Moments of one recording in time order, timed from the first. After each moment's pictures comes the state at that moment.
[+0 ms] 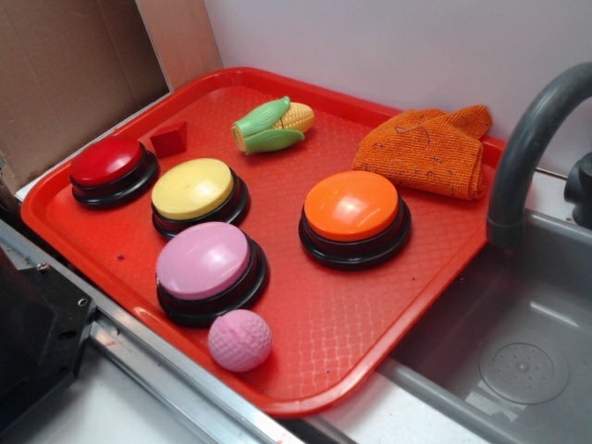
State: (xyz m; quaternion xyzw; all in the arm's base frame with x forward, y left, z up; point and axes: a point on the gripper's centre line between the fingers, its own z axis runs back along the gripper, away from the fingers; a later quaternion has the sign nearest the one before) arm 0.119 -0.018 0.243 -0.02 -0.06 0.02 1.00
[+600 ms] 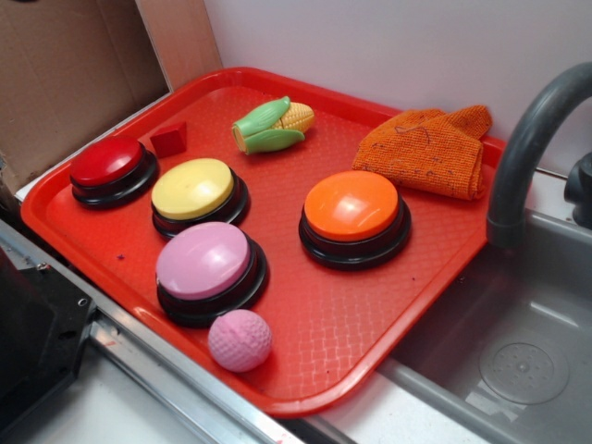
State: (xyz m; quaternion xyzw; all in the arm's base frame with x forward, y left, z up) arm 0.136 -0.014 0.229 -0.01 -0.03 0.03 1.00
